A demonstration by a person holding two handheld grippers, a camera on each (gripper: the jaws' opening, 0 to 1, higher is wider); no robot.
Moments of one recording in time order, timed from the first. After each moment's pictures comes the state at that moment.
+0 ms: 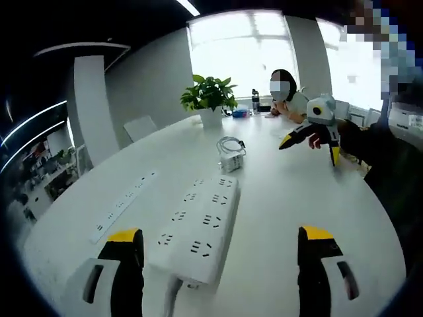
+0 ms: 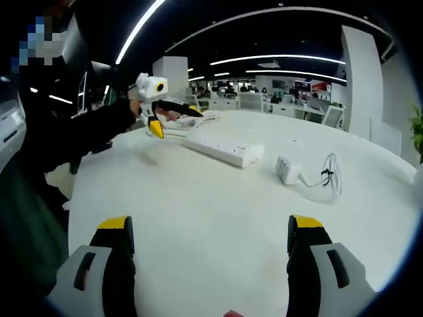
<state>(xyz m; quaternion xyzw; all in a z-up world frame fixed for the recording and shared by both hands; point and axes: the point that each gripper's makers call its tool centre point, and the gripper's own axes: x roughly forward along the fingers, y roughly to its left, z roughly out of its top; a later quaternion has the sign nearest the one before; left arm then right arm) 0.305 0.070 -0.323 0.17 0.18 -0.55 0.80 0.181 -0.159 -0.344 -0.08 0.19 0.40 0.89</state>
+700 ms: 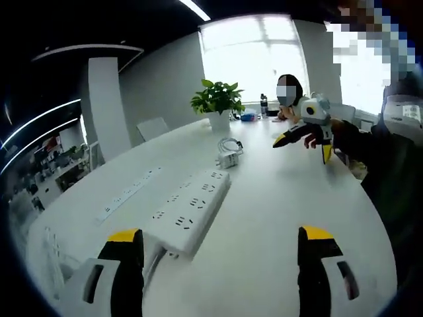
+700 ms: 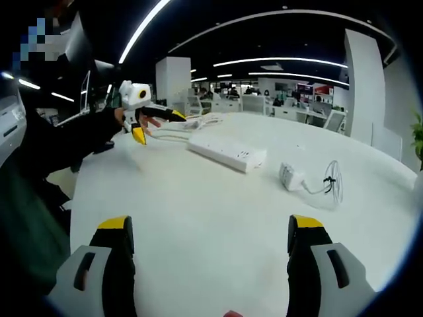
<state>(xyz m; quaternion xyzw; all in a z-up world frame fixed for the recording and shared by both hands) 0.264 0.098 -0.322 0.15 0.18 -0.51 0.83 0.180 -0.152 -0.337 -0.09 0.18 0.40 0.89</state>
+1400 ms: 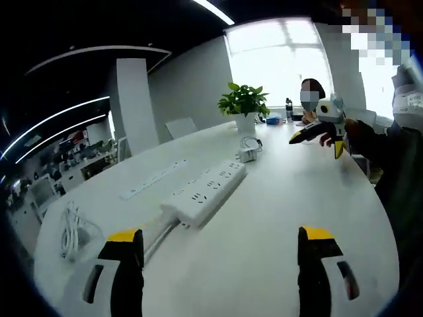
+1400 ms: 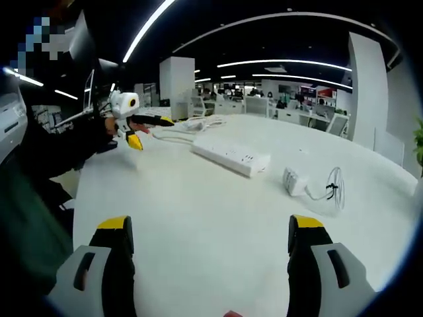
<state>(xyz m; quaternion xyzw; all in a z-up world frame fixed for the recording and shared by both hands) 0.243 0.138 -0.334 0.13 0.17 -0.43 0.88 0.178 -0.148 -0.332 -0.10 0.18 0.41 0.89</state>
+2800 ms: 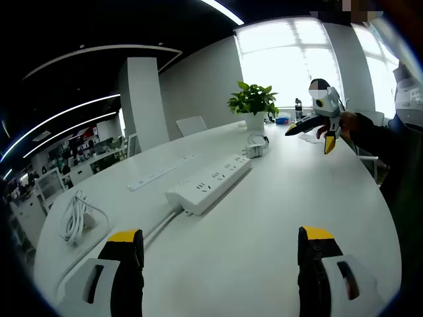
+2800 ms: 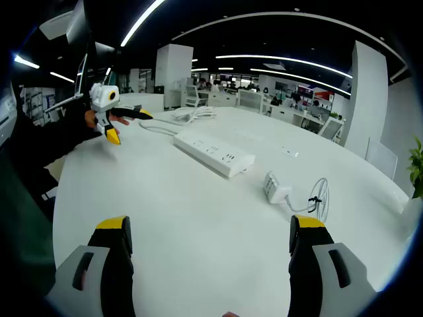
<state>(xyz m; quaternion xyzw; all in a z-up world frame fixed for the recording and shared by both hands) 0.238 0.148 -0.344 0.12 0.17 -0.40 0.89 0.213 -0.163 -0.330 -0.15 0.19 0.38 0.89</state>
